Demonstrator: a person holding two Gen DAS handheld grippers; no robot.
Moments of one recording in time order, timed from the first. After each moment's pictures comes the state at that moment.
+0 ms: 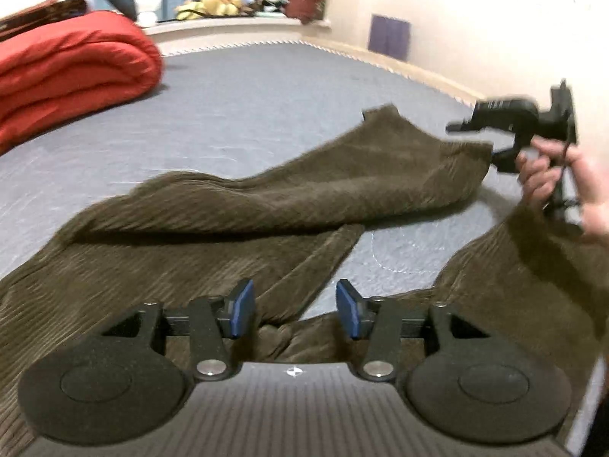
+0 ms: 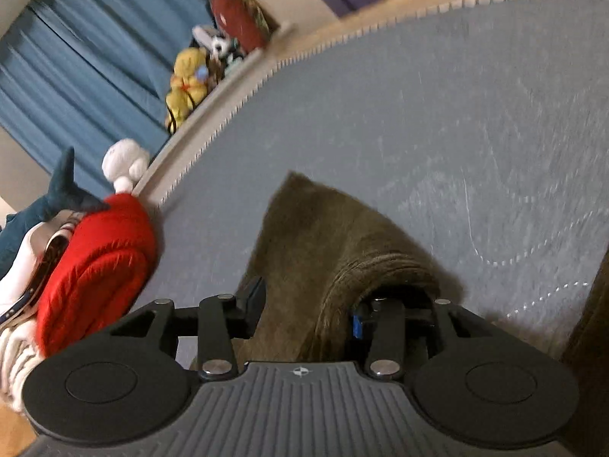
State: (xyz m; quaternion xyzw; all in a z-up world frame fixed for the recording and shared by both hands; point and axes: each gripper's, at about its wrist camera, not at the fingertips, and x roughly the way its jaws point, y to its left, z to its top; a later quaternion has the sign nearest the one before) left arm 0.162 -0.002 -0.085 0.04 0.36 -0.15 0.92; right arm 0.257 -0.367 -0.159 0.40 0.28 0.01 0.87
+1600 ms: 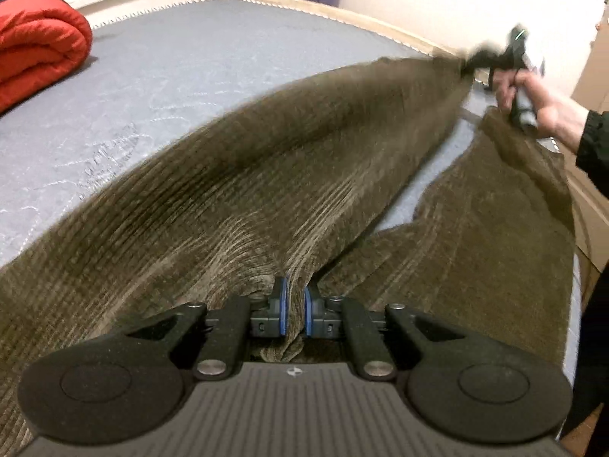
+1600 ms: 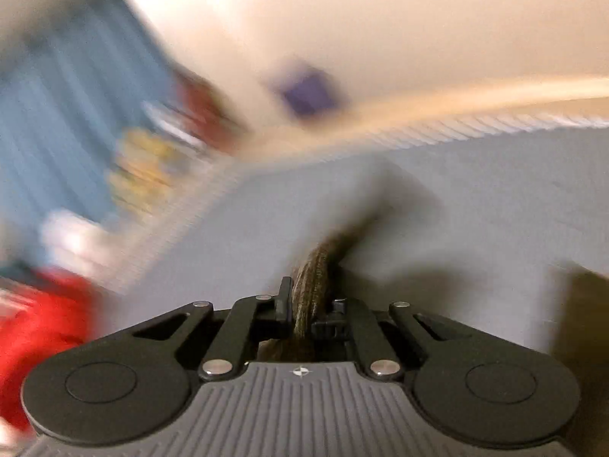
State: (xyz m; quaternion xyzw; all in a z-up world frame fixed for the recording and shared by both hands) left arm 0.173 0.043 -0.090 0.07 0.43 -0.28 0.86; right arm 0.271 -0.486 -0.147 0.32 0.24 -0.17 0.90
